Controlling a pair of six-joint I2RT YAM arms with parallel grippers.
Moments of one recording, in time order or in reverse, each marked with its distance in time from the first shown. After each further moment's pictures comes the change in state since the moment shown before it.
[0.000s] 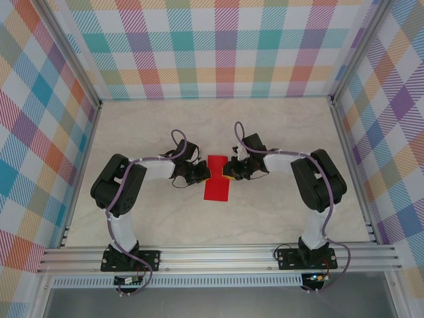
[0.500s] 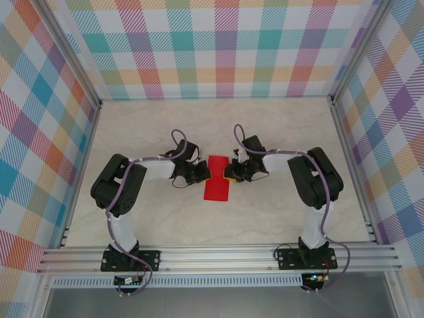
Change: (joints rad) left arm 0.000 0.000 0.000 0.000 0.001 0.005; right arm -0.013 0.033 -0.001 -0.008 0.019 -0.004
